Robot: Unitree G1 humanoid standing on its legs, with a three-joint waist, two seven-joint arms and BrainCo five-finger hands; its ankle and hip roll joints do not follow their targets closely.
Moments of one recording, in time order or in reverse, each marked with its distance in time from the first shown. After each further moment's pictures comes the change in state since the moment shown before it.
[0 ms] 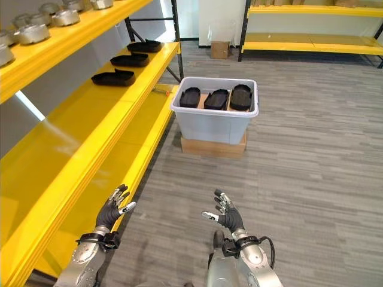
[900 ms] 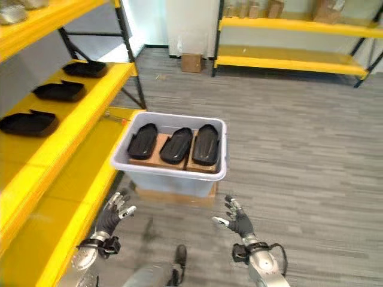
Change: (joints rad) left arm 0.026 0.035 -0.003 -0.042 -0.009 0.001 -0.006; right arm 0.039 -0.029 -0.043 0.000 0.010 -0.010 0.005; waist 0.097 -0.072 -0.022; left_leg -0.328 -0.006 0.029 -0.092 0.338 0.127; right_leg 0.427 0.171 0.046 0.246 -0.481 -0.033
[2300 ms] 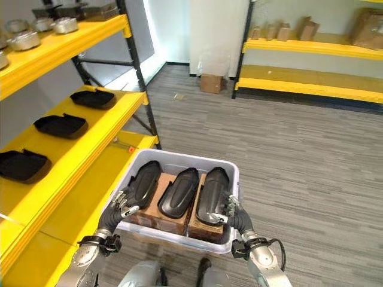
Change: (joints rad) left arm -0.043 -0.053 -0.002 0.056 0.003 -0.009 -0.003; right arm -0.046 -0.032 -0.001 0.017 0.031 0.000 -0.005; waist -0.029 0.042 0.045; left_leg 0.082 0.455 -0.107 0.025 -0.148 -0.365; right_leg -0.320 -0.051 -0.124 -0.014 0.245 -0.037
